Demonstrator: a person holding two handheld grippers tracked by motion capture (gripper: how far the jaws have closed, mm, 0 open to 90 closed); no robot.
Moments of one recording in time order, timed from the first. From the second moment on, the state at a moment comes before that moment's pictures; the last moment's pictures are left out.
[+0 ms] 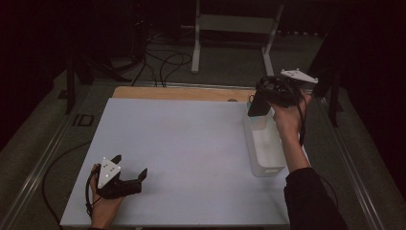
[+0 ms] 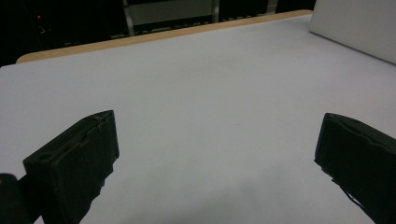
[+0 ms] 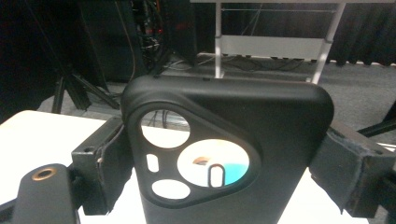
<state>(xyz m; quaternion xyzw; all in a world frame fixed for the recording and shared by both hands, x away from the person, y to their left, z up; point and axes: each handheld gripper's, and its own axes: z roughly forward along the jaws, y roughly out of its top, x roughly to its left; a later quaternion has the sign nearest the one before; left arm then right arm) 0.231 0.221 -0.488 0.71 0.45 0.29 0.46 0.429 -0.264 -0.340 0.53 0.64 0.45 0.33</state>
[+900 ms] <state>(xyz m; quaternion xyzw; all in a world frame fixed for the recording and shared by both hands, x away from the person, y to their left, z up) 0.230 0.224 -0.487 0.71 0.45 0.29 0.46 0.449 -0.272 -0.377 0.55 0.65 0.39 0.34</state>
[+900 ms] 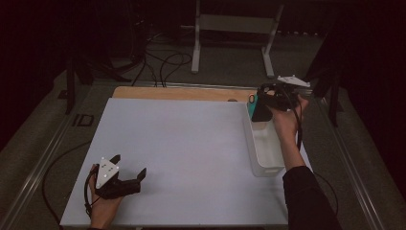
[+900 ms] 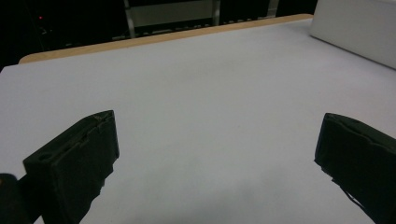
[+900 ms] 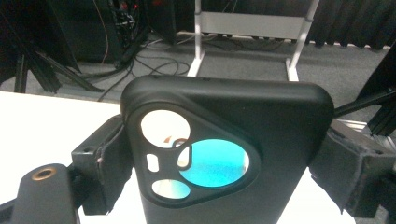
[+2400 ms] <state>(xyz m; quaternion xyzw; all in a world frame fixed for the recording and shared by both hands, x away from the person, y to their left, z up) 0.231 0.224 -0.487 0.70 0.45 0.28 0.47 0.473 -0.256 -0.432 0.58 0.67 0.32 0.33</state>
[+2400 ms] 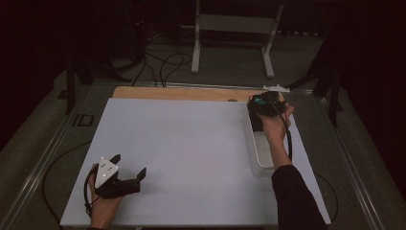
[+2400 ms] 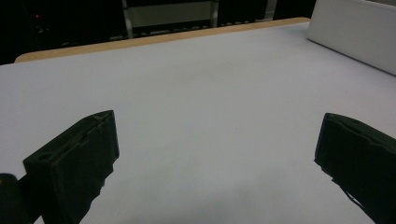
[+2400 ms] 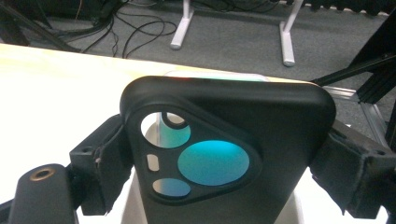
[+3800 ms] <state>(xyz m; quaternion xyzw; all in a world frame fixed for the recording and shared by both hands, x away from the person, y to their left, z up) 0.231 0.225 -0.487 0.70 0.45 0.28 0.47 0.478 -0.267 -0.424 0.58 0.68 0.35 0.30</state>
